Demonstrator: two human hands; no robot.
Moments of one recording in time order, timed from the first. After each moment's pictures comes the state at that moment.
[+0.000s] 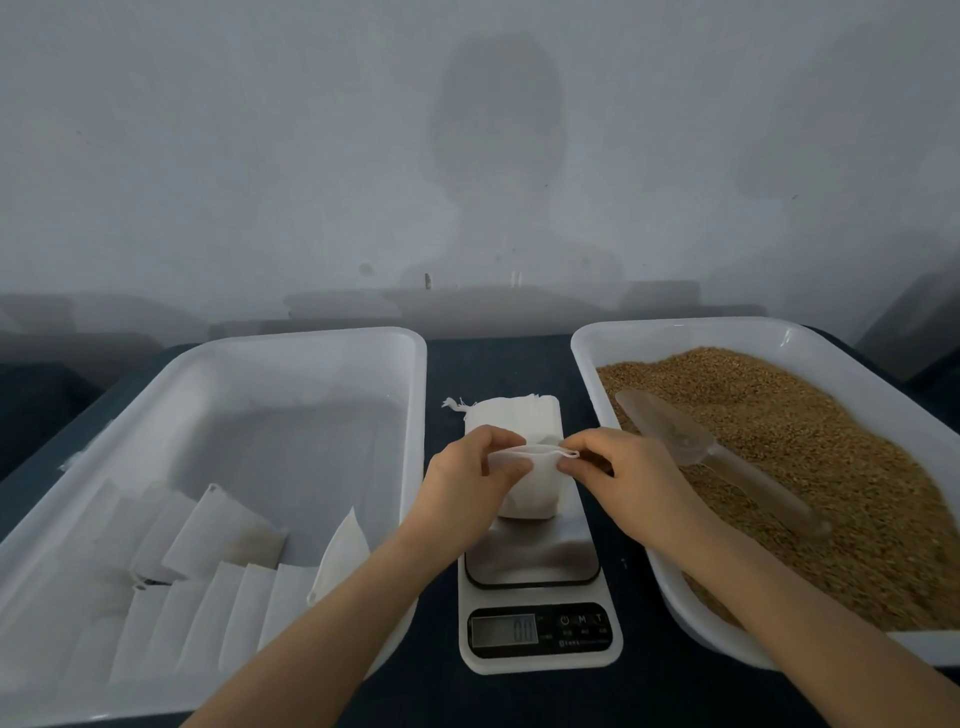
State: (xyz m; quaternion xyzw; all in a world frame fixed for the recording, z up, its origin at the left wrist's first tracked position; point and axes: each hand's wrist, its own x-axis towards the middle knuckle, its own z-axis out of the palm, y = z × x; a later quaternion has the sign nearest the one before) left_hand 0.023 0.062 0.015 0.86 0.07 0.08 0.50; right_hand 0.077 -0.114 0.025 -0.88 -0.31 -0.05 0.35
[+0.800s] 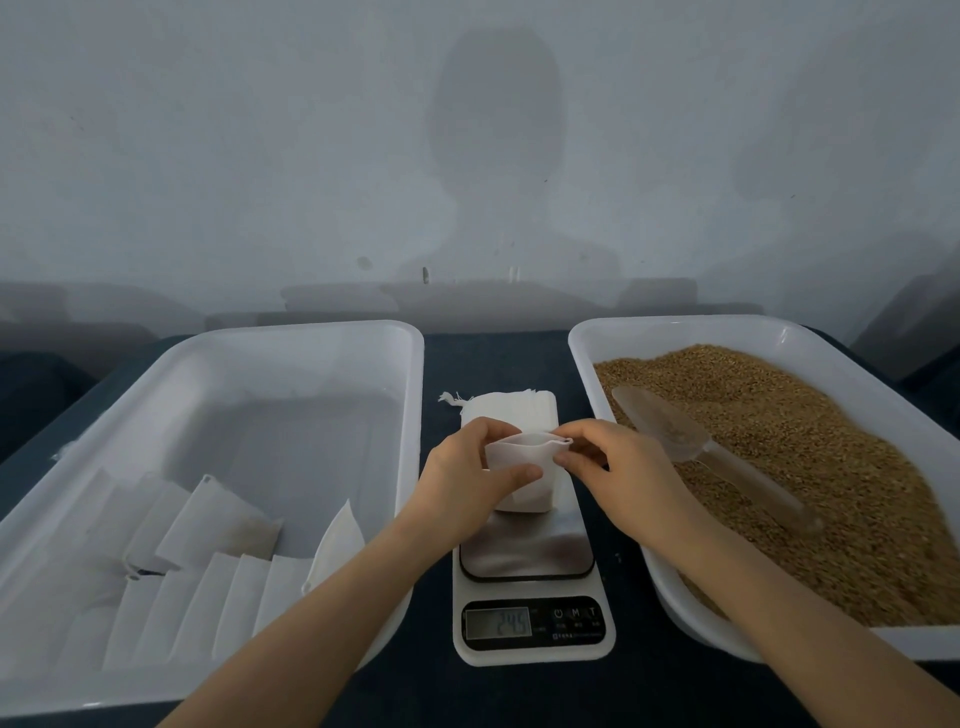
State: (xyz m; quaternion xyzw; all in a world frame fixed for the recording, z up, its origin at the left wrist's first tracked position) left_hand 0.023 0.061 0.015 0.85 0.07 0.07 0.52; right_hand 0.077 -0.114 0.021 -0.88 -0.29 -0.04 0.38
